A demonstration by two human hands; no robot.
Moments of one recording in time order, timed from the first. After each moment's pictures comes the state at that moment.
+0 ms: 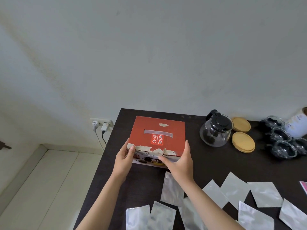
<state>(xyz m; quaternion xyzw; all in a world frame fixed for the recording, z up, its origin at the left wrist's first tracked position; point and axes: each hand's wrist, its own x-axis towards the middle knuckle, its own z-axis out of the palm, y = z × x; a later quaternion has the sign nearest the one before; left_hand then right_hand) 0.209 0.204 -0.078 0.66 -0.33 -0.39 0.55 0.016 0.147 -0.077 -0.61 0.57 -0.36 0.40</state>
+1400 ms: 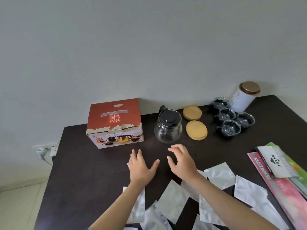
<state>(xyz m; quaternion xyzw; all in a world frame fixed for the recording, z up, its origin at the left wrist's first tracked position) 0.022 0.095 -0.117 0.78 -0.52 -0.28 0.18 -0.151 0.068 -0.121 -0.77 0.53 -0.30 0.16</state>
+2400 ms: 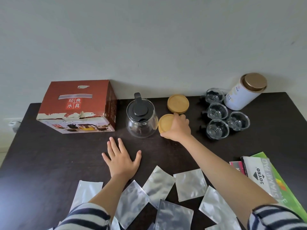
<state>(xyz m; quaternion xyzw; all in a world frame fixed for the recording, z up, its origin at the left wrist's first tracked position) -0.056 0.065 -0.170 0.86 -0.50 -0.13 0.06 -0.236 -0.084 -0.106 -0.68 0.69 0.01 0.27</state>
